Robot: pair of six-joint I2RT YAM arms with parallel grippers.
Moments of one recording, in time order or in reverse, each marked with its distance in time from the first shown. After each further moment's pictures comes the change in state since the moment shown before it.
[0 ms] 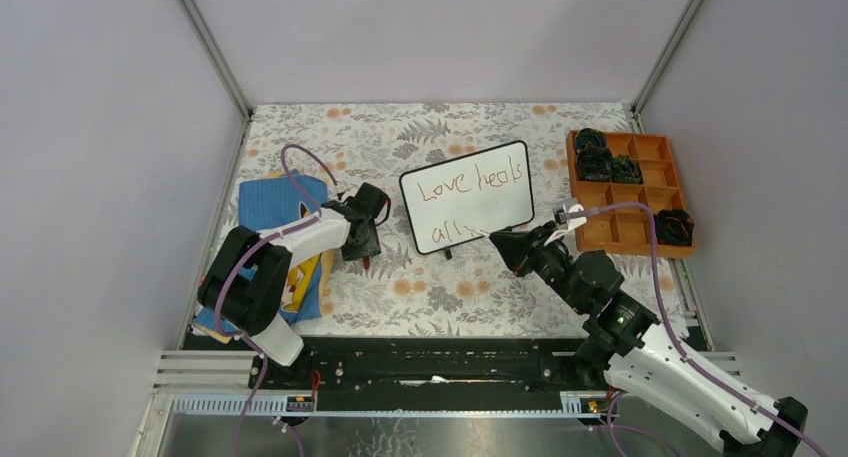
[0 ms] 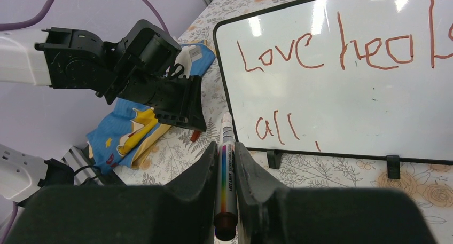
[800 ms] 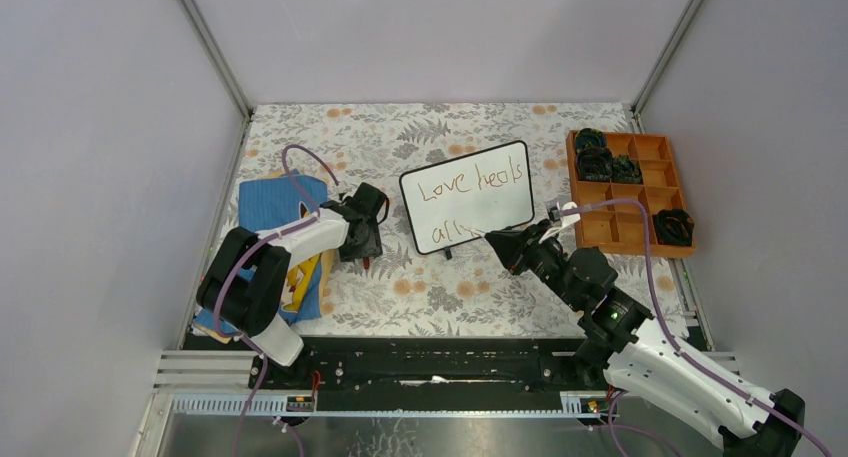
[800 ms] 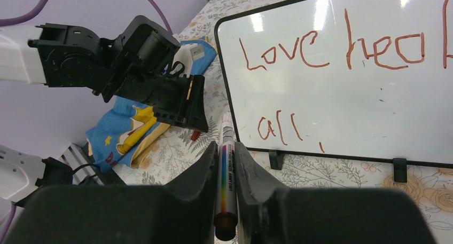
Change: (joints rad) left arm 0.000 -0.008 -0.004 0.000 0.032 0.035; right arm 0.000 0.049 0.000 0.042 -0.008 0.000
